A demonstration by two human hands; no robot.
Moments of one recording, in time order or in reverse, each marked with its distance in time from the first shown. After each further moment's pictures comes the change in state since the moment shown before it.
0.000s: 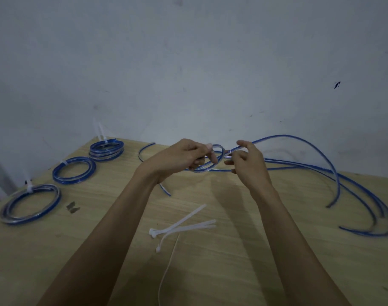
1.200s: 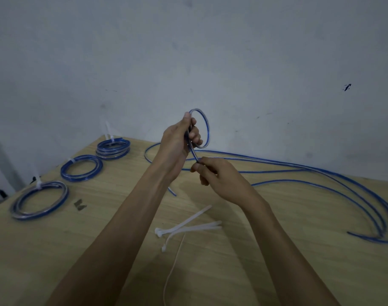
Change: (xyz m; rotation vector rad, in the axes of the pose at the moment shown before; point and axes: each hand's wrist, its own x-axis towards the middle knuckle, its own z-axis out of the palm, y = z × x) left_hand 0.020 -0.009 -0.002 -0.827 0.486 0.137; right_hand -0.024 -0.013 0.040 -0.306 -0.475 -0.392
